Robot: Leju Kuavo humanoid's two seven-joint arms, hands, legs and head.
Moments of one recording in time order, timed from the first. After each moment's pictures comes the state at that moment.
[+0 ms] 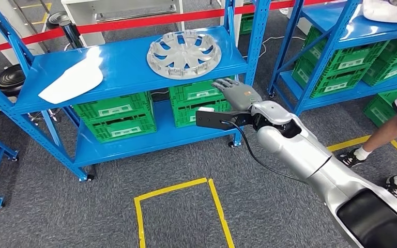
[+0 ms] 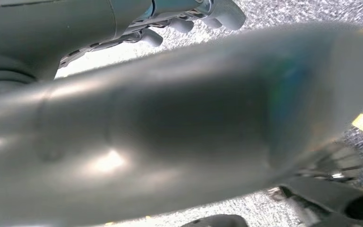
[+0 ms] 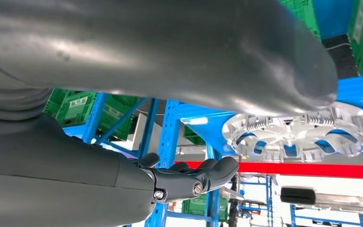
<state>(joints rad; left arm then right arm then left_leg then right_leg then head) -0.08 0.06 -0.23 -0.20 -0.34 -0.03 0.05 -0.79 -0.35 0.76 -1.08 0.74 0.15 0.07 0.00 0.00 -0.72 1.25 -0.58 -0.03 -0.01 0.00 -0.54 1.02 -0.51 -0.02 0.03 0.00</state>
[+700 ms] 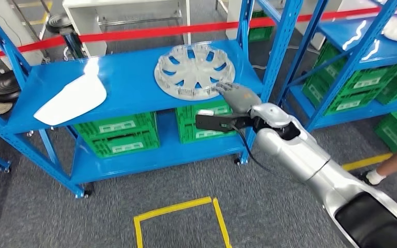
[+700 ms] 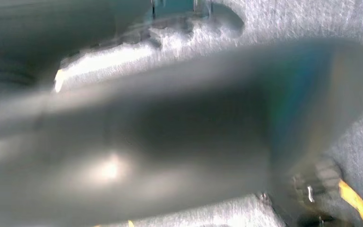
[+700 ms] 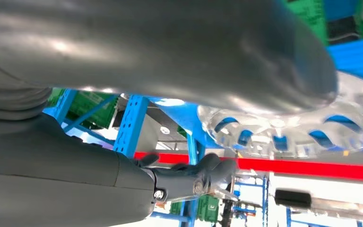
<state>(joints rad) -0.08 0.04 -0.23 -0.21 -0.34 -0.01 0.06 -0.78 -0.33 0.74 -1.07 0.79 0.17 0.07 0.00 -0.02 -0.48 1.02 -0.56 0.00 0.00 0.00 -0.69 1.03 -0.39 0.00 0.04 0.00</state>
